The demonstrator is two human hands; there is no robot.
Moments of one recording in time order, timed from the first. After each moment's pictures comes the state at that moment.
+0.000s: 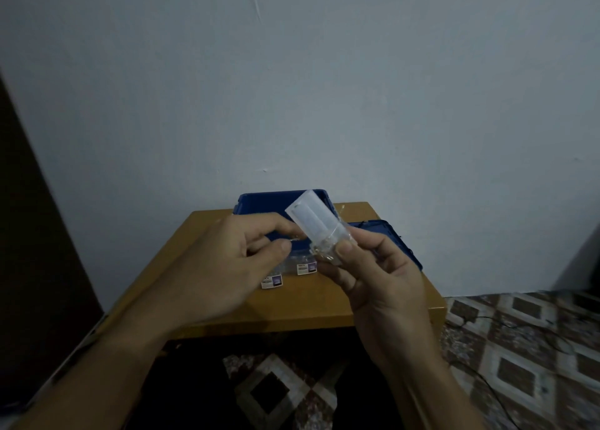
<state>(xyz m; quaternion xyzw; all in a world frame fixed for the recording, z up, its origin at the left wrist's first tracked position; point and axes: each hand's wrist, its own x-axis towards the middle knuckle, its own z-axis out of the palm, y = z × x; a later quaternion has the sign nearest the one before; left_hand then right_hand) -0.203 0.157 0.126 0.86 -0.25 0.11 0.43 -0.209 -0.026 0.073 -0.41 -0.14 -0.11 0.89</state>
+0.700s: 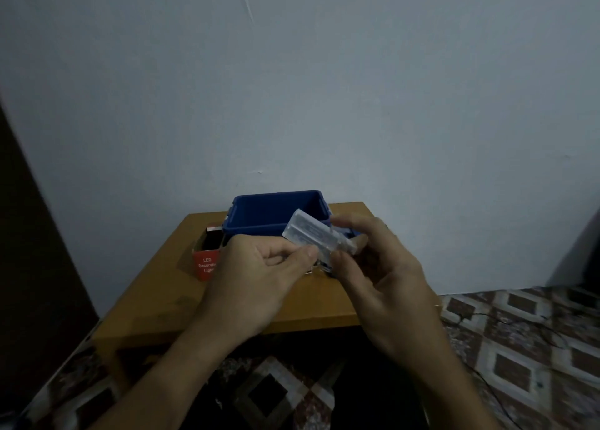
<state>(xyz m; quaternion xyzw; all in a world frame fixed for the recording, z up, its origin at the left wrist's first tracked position) -0.206 0.119 0.101 0.80 -0.17 0.16 0.54 -0.206 -0.051 0.066 -0.73 -0.24 -0.27 0.58</state>
